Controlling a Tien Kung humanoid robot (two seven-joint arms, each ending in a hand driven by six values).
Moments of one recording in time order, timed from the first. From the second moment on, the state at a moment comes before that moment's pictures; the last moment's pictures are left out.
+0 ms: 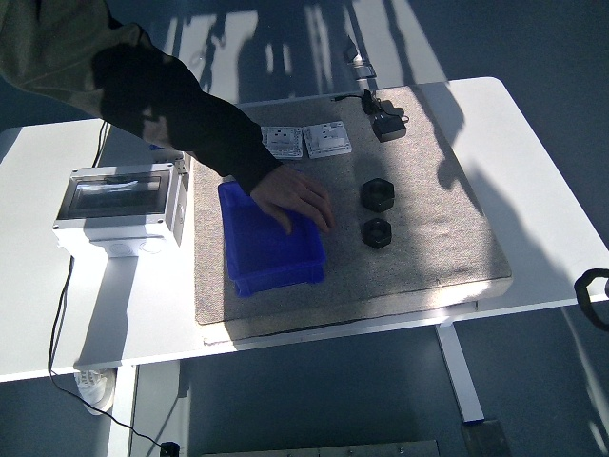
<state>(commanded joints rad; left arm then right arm) 0.00 0.00 -1.33 -0.18 1.41 0.22 0.10 0.18 -0.21 1.53 1.37 -0.64 -0.46 0.65</state>
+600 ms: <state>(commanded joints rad) 0.00 0.00 -1.35 -0.18 1.41 0.23 0.10 0.27 -0.24 1.32 1.34 -0.94 -0.44 0.33</state>
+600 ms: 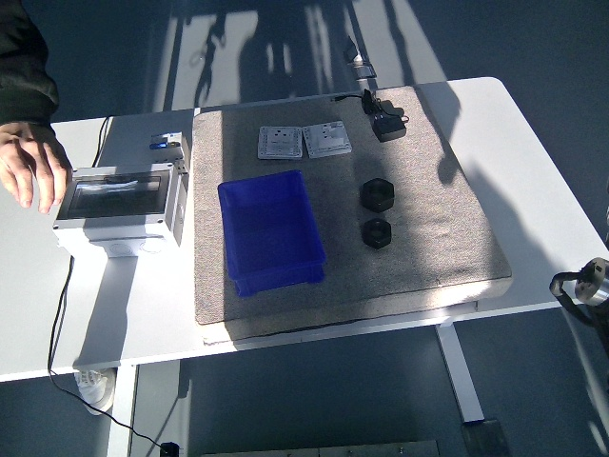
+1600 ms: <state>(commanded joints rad) -0.01 0.02 -1.37 -0.18 1.42 0.24 0.10 0.51 -0.21 0.77 1.29 -2.01 0.09 -0.56</state>
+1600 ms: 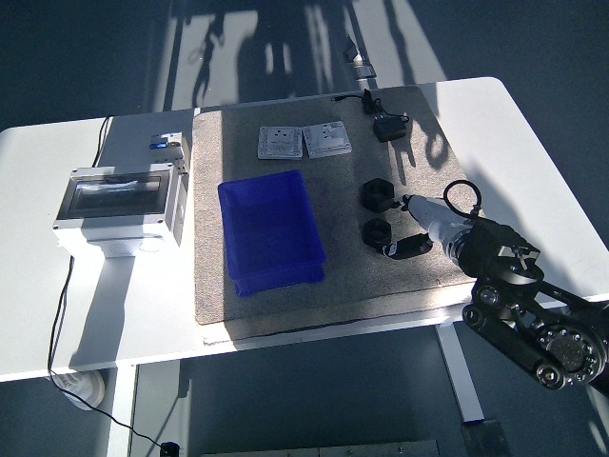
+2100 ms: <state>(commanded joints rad) -0.02 0.02 -1.39 -0.18 1.42 0.24 0.10 0.54 -0.17 0.66 1.23 -2.09 0.05 -0.54</state>
